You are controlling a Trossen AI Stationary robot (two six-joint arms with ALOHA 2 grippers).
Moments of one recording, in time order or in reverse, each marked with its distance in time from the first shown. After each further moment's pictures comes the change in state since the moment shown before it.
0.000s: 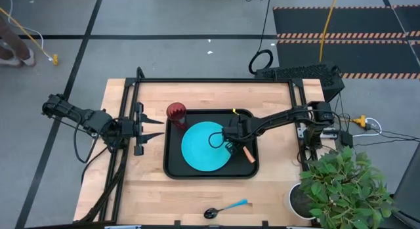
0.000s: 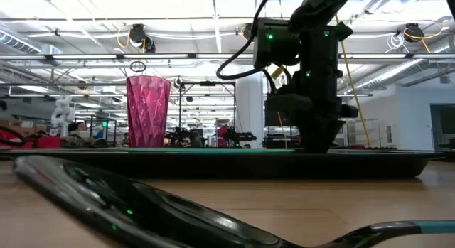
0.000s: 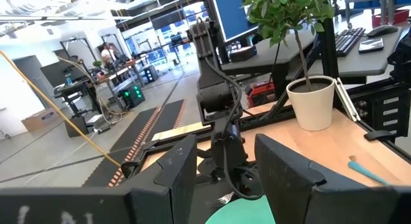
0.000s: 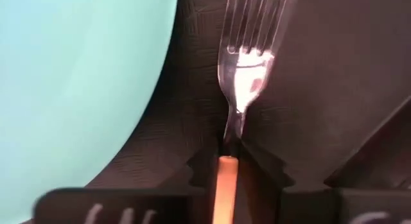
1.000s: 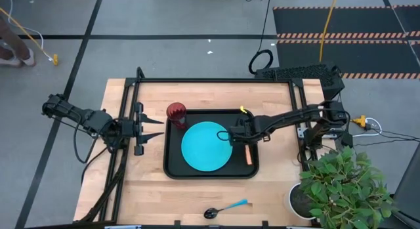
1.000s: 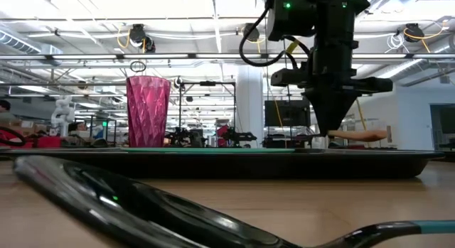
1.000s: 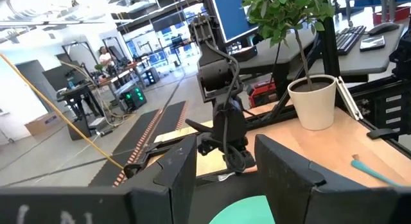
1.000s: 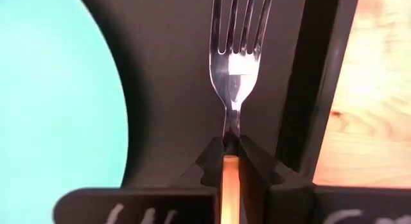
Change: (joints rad) left arm 0.000 0.000 0.000 0.003 0.000 0.028; right arm 0.036 -0.148 -0.001 -0.151 0.043 0.558
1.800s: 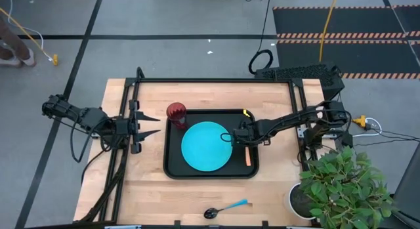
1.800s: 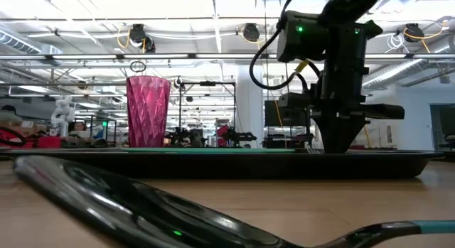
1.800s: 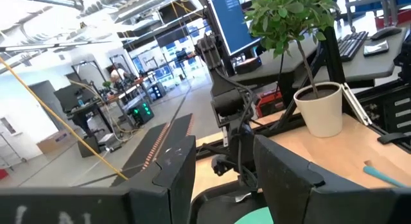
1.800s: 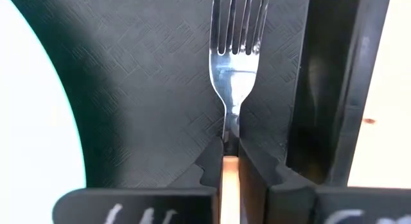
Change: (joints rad) left arm 0.000 -0.047 0.000 0.013 0.003 0.084; right arm -0.001 0.005 -0.187 0.259 -0.011 0.073
